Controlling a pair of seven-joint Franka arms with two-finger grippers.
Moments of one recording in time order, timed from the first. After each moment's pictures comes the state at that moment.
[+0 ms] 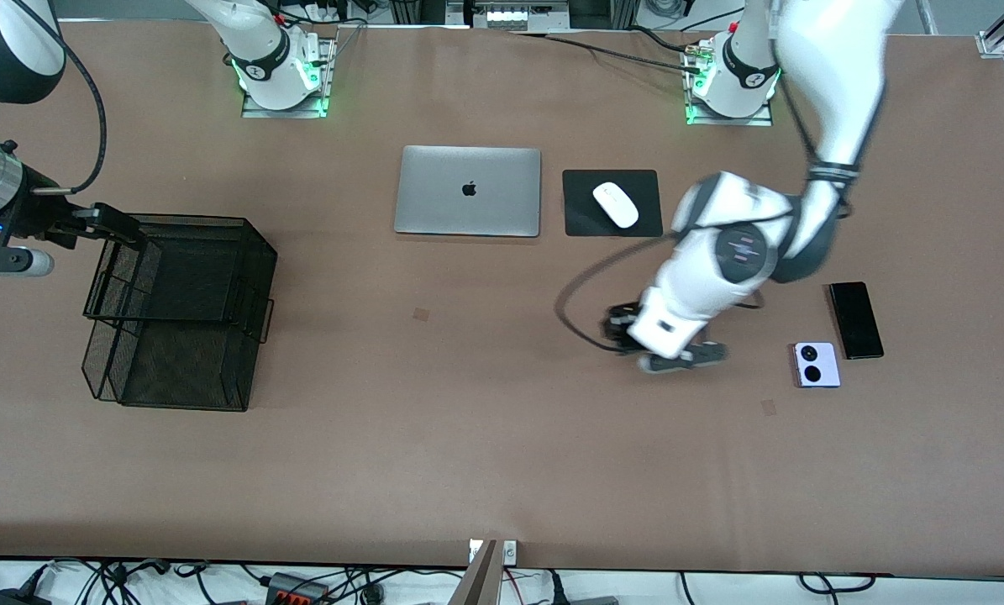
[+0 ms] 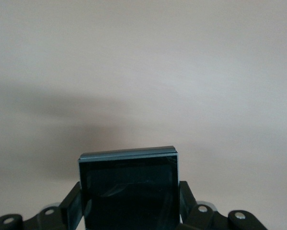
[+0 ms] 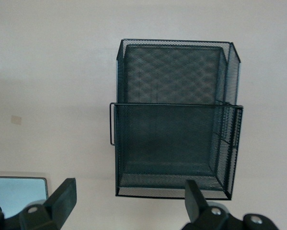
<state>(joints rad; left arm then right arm) -0.32 0.56 -0.18 -1.60 -0.07 2.22 -0.65 -0.02 0.08 0.02 -1.68 0.01 1.72 0.01</state>
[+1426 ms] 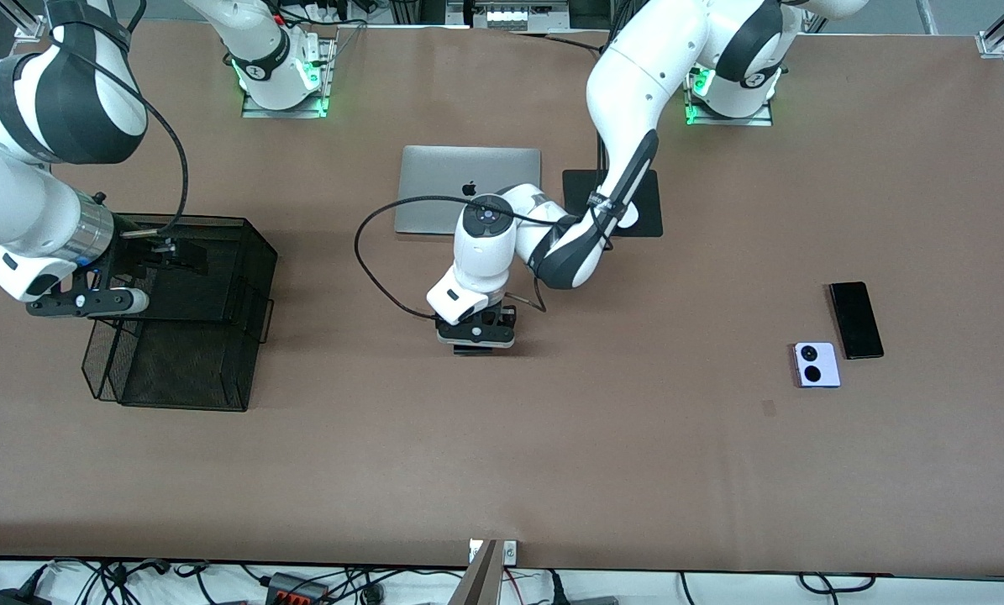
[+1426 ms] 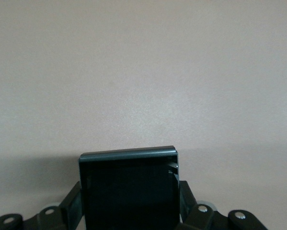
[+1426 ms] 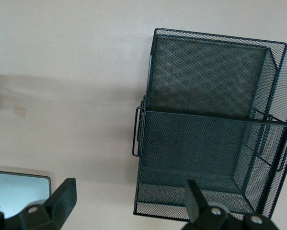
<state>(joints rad) -0.78 1.06 0.02 -1.09 0.06 2.41 -0.82 0.06 0.20 0.02 -1.69 0.02 1.77 0.01</state>
